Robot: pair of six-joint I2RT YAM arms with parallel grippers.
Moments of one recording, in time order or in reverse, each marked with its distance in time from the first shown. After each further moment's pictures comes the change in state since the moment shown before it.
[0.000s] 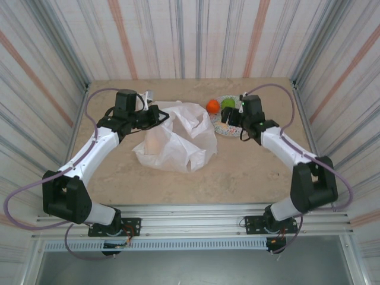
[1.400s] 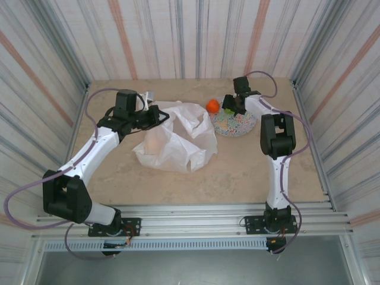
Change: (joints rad) left arm 0.000 0.004 0.000 -0.002 0.004 0.000; right arm -0.105 0.715 0.686 -0.272 -0.034 0.000
